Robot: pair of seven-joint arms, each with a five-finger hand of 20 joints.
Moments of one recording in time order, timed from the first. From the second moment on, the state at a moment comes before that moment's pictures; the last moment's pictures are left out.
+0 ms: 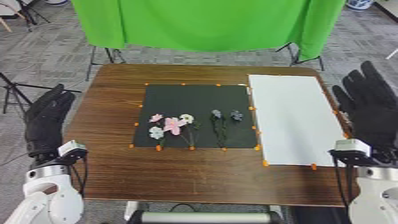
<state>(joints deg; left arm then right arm) 117.1 -57.1 -94.3 -109.3 41.5 19.6 33.6 -121.6 -64.1 103.4 -119.9 -42.5 0.6 -24.7</state>
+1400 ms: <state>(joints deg) 116.7 -57.4 -94.3 -109.1 42.0 19.5 31.5 -122.8 -65.1 104.1 -120.0 -41.1 -2.5 -21.9</state>
